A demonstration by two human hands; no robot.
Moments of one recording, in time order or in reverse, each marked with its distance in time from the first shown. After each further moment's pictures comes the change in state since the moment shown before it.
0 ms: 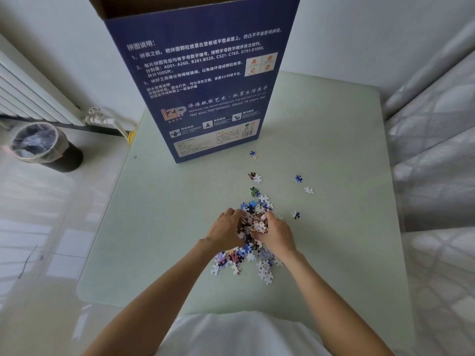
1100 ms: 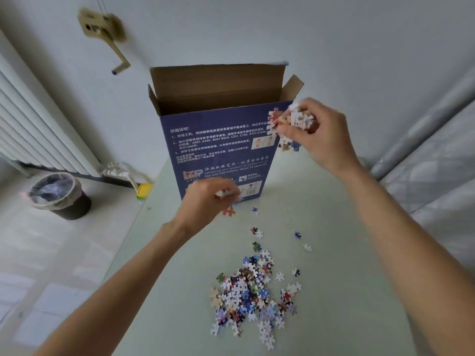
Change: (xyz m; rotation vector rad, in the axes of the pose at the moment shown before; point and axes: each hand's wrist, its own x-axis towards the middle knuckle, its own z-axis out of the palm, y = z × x) left_hand -0.049 0.051 -0.210 -0.083 0.711 0.504; right_hand 0.010 -0.165 -0.291 0.269 0.540 -0.739
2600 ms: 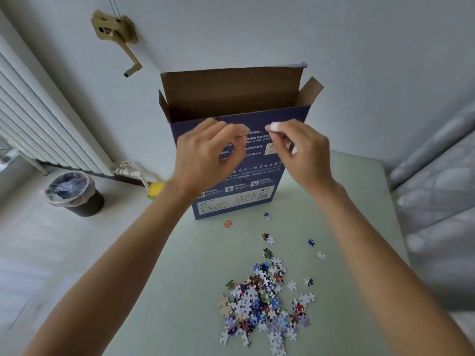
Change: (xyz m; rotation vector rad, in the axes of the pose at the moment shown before) left_hand 0.070 0.003 -0.047 0.391 0.504 0.452; right_hand 0.010 0.039 0.068 -0.257 0.212 -0.427
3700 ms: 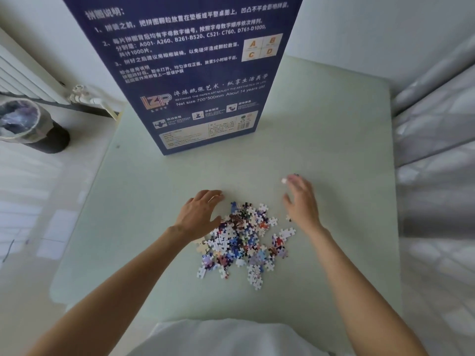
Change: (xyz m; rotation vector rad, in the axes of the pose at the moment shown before) left_hand -0.269 0.072 0.091 -0.142 -1.248 -0.550; right_hand -0.289 0.052 0.035 -0.085 -0.678 0.820
